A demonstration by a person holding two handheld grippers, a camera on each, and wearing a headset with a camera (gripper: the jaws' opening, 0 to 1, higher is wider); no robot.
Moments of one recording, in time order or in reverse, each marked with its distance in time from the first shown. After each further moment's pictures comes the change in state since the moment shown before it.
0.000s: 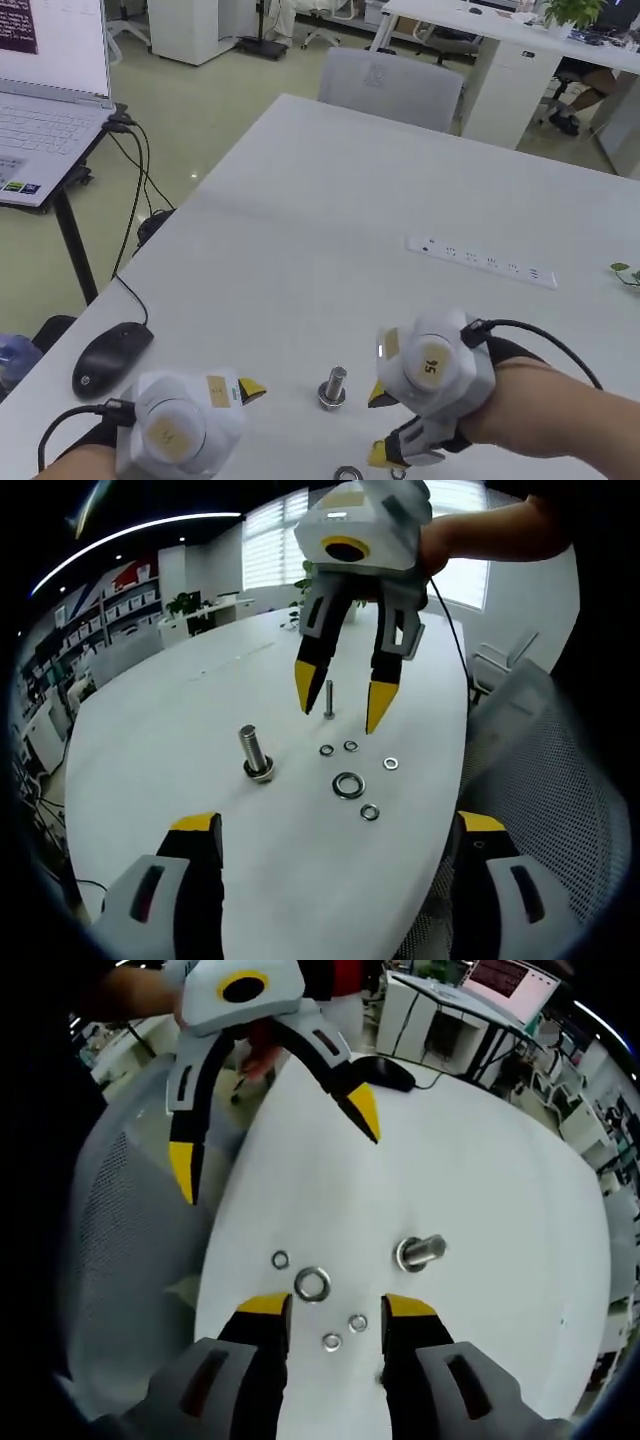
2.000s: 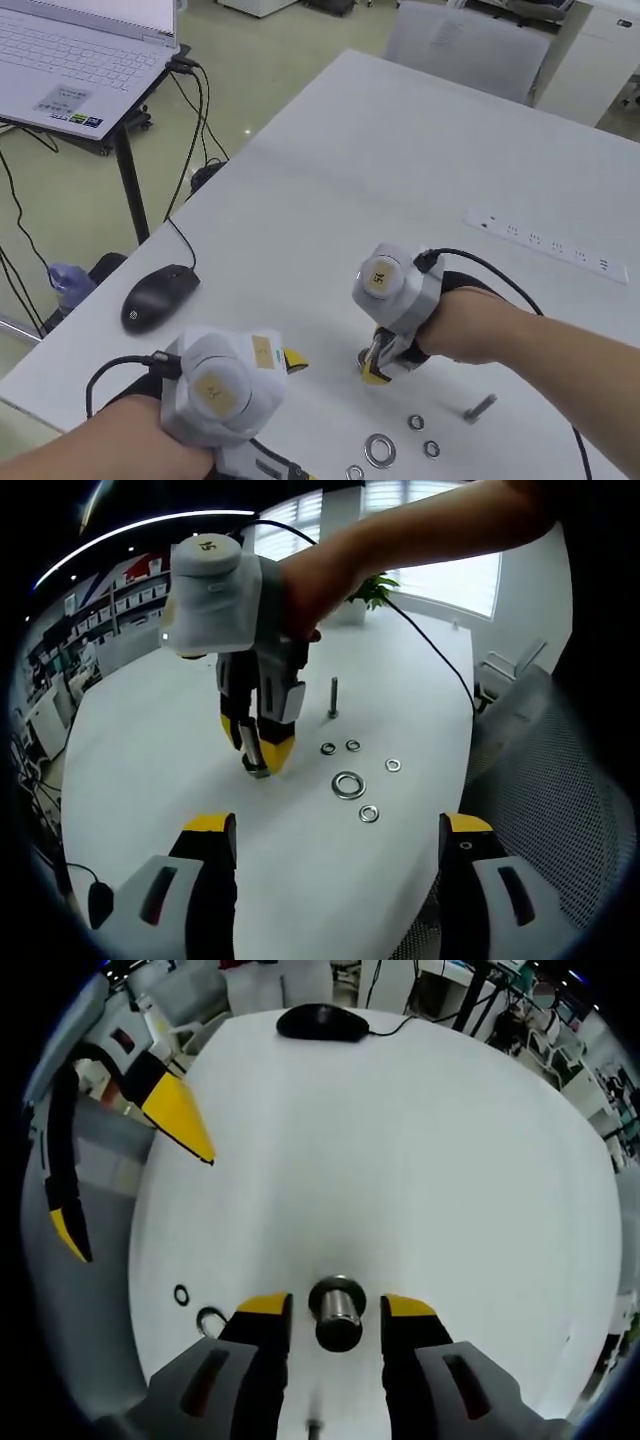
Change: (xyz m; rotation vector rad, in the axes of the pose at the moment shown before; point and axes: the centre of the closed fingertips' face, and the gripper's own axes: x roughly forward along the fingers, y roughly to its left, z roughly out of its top) left arm 0.010 0.000 -0.005 -0.046 -0.017 0.024; right arm 0.074 -0.085 0.007 0.078 0.142 0.010
